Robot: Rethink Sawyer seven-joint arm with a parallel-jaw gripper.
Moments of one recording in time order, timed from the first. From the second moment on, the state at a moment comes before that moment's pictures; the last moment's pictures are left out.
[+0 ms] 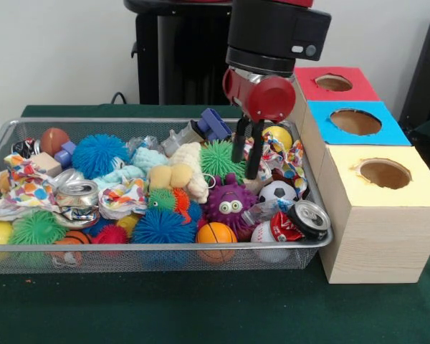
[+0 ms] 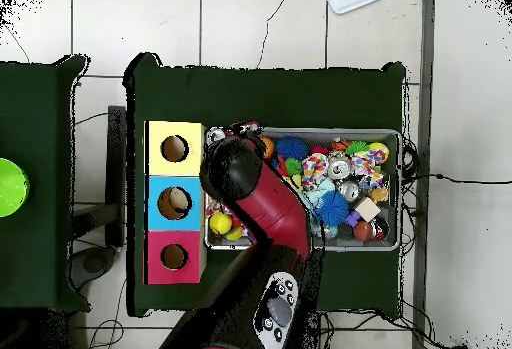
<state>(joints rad) 0.16 -0.48 -0.42 1.64 0.90 0.28 2.26</state>
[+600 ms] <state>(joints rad) 0.23 -0.48 -0.42 1.65 0.98 0.28 2.35</state>
